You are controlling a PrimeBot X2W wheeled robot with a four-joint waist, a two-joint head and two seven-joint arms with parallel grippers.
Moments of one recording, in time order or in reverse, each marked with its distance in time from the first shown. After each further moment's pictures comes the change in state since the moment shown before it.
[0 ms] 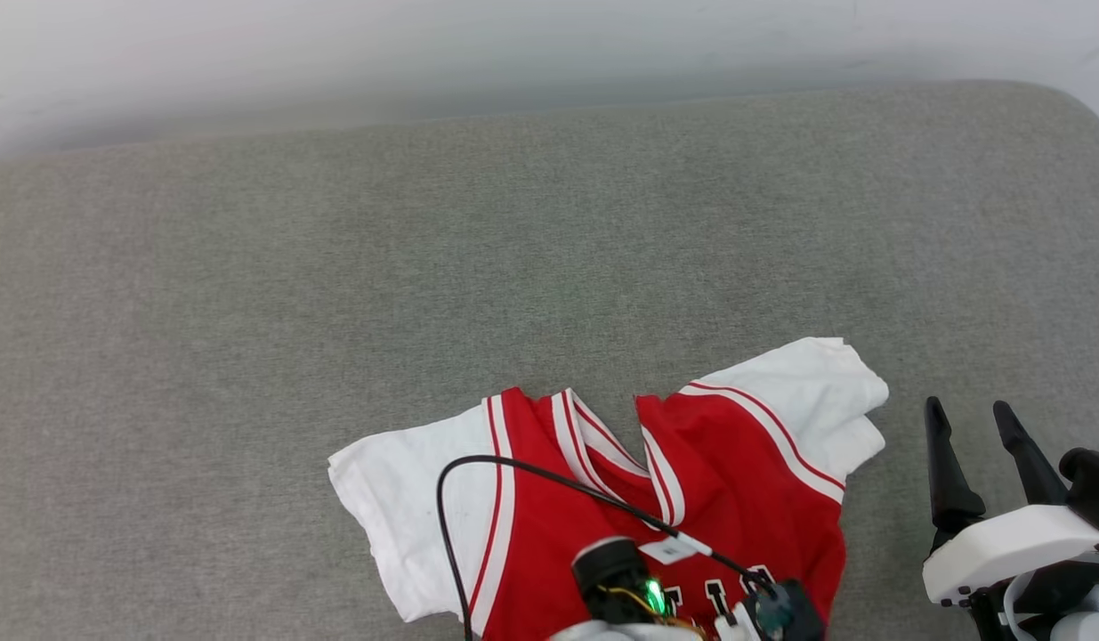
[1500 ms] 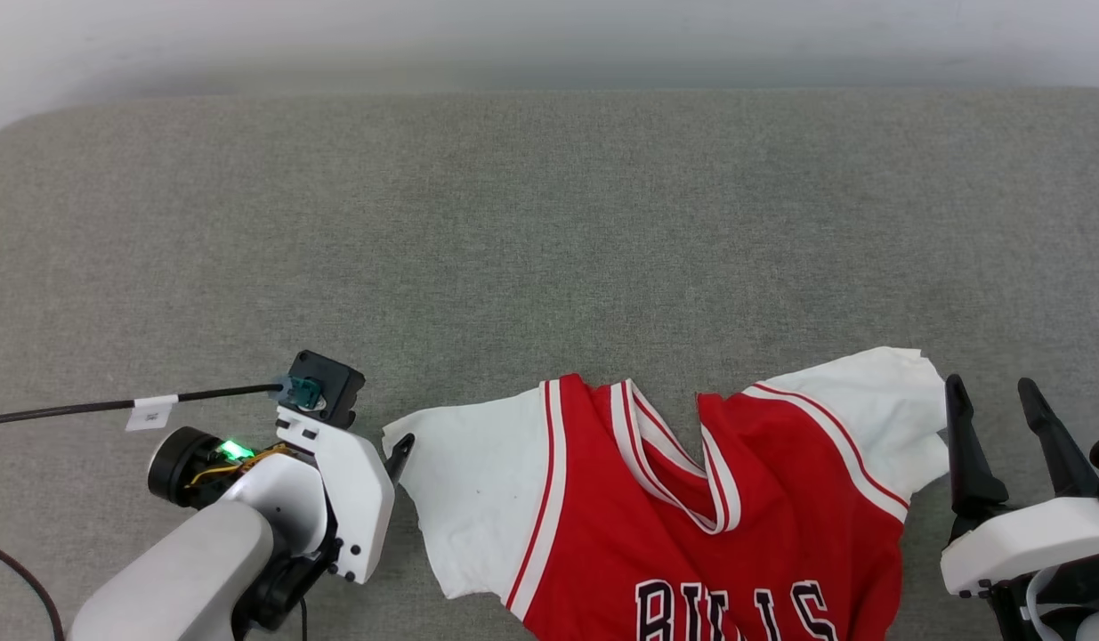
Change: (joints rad) left arm 0.096 0.516 0.462 -0.103 -0.116 0.307 -0.274; right arm 0.021 0.000 -0.011 -0.130 0.000 0.000 0.044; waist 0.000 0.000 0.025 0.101
